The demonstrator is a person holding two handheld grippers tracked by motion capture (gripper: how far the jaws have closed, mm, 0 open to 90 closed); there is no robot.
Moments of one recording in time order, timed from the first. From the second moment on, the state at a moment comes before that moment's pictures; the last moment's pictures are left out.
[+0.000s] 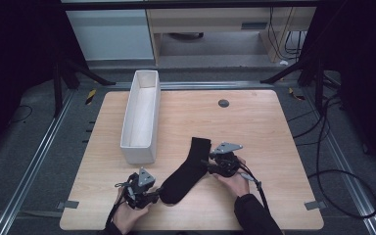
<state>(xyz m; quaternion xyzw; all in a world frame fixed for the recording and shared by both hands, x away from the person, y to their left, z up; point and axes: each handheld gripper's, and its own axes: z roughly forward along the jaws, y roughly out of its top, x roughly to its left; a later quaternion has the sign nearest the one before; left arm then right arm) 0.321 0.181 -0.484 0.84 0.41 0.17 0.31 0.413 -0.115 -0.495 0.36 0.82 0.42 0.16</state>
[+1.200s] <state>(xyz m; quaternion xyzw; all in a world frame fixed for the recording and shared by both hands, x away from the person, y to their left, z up) 0.325 0.181 -0.491 0.85 0.39 0.17 0.30 0.474 -0.119 -0.510 0.44 0.78 0.41 0.18</state>
